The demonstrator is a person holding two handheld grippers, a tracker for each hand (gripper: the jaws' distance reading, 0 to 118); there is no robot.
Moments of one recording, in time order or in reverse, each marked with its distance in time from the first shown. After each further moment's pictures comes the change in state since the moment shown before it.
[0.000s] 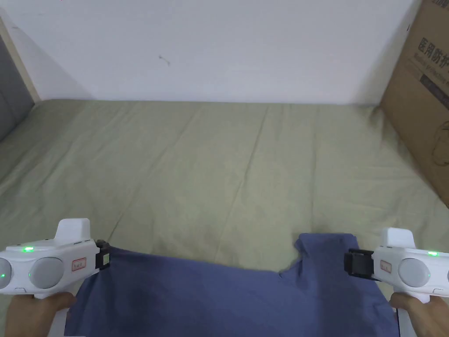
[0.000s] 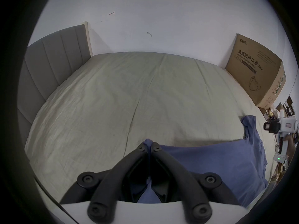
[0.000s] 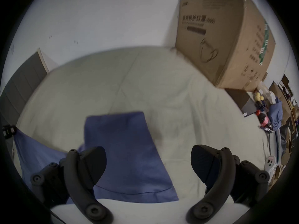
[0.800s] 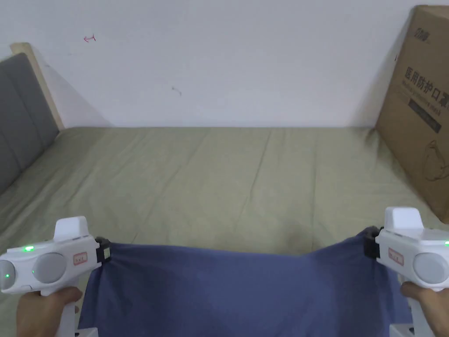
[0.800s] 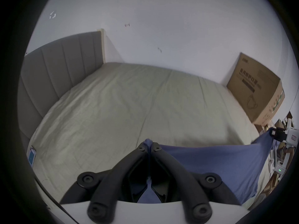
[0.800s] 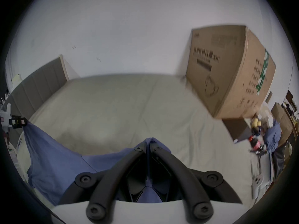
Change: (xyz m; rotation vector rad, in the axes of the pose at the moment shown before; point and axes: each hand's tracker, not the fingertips) left arm -0.021 0.013 0.082 0.138 0.028 0.120; right arm -0.009 0.020 0.156 0.331 0.083 0.117
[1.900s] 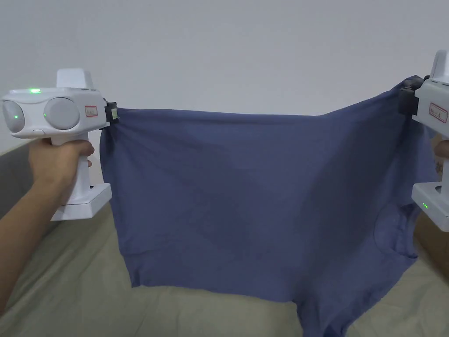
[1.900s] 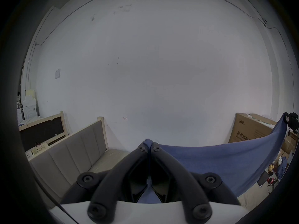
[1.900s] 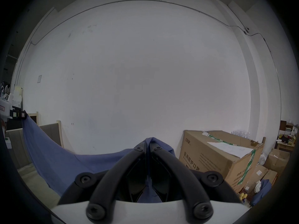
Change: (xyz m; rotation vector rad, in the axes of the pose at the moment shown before) left arm 0.076 0.312 0.099 0.550 0.039 -0.100; right arm 0.004 0.292 0.085 0.640 -0.093 0.047
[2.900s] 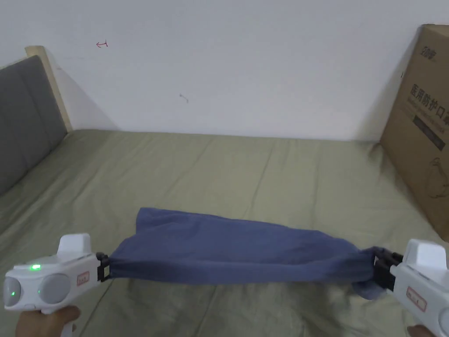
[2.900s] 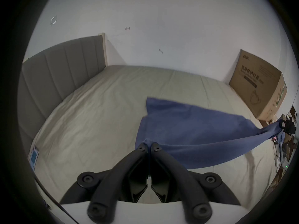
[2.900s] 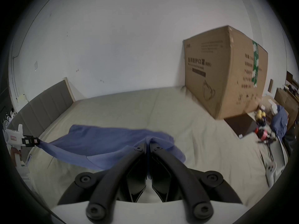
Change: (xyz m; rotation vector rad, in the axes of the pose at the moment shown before) left arm -0.041 -0.372 0.098 -0.574 -0.010 0.040; right arm -0.012 -0.312 0.169 -0.560 0.099 -0.218
